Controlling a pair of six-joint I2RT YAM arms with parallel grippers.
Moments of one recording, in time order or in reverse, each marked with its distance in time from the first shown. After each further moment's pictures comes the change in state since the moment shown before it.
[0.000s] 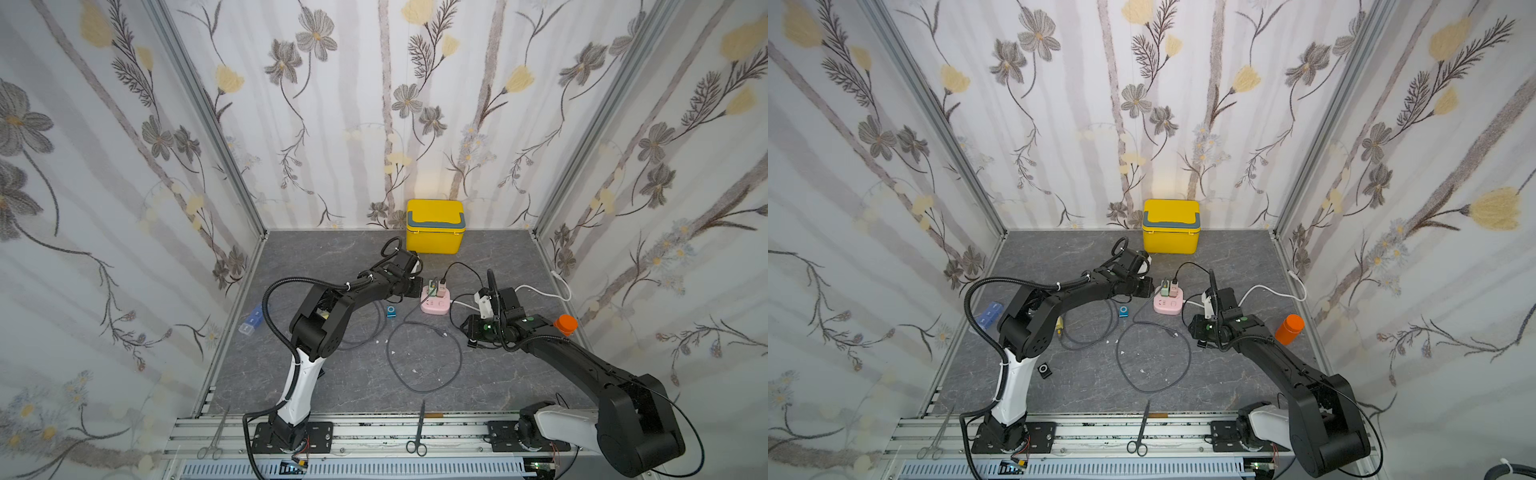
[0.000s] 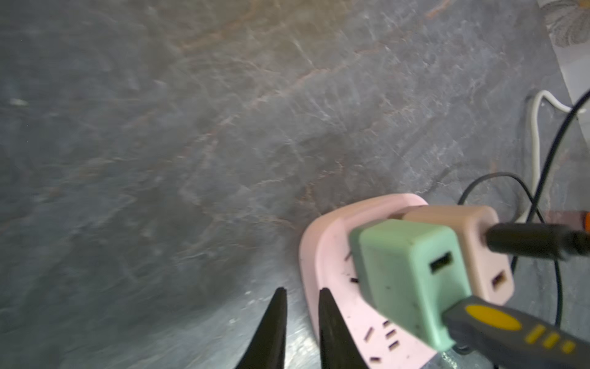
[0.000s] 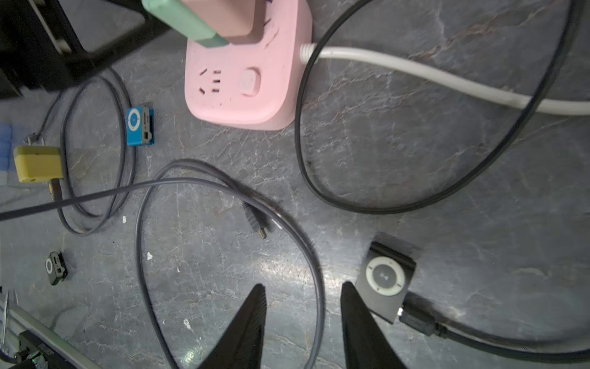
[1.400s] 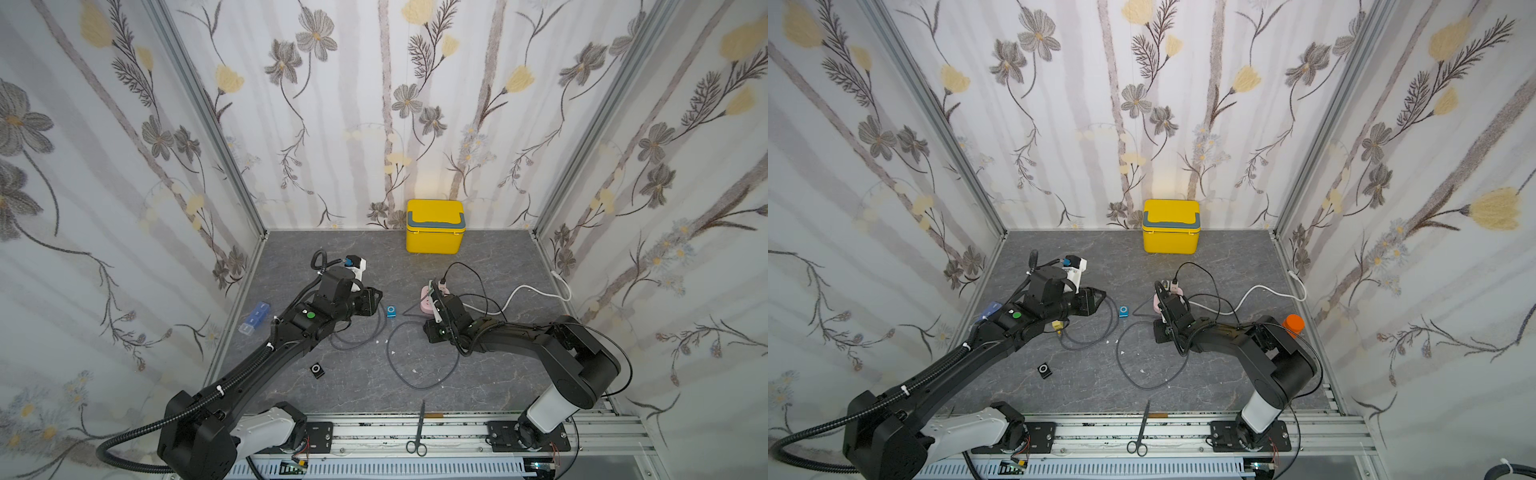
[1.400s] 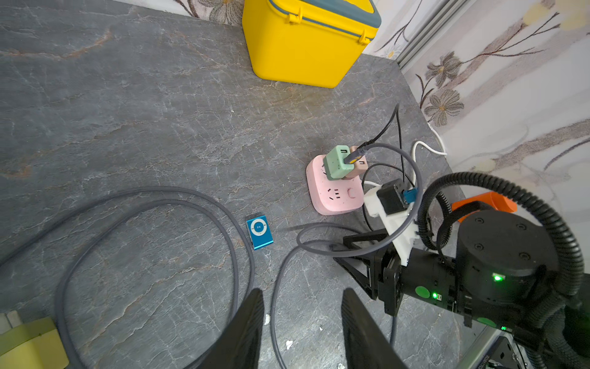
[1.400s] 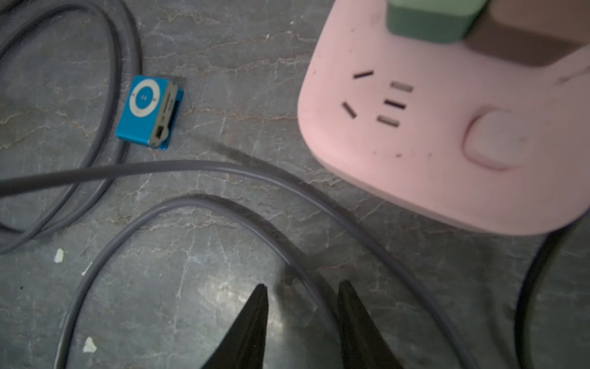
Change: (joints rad) left arm 0.070 -0.977 -0.650 -0.043 0.000 -0.057; right arm 0.345 0.414 0.058 0.426 0.256 -0.005
